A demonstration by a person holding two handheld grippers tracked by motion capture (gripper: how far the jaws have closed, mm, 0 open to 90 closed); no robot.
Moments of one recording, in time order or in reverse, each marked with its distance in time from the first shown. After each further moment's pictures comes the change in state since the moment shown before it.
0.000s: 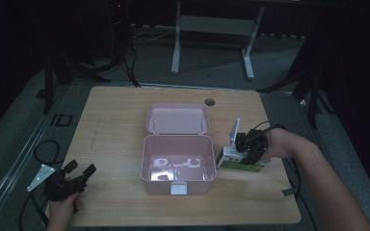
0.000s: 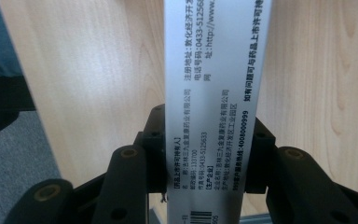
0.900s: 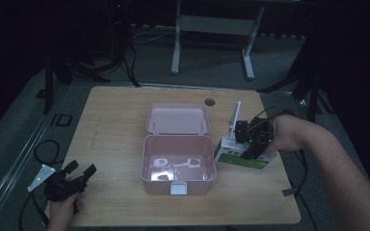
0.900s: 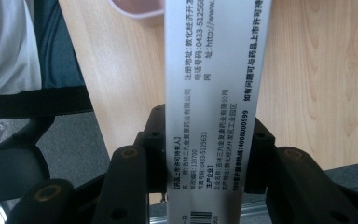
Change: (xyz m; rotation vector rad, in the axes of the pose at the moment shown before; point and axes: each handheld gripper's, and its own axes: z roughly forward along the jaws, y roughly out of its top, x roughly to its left) left arm -0.001 -0.001 0.000 0.001 -0.001 -0.006; right arm 0.024 0.026 -0.083 0.009 -0.007 0.045
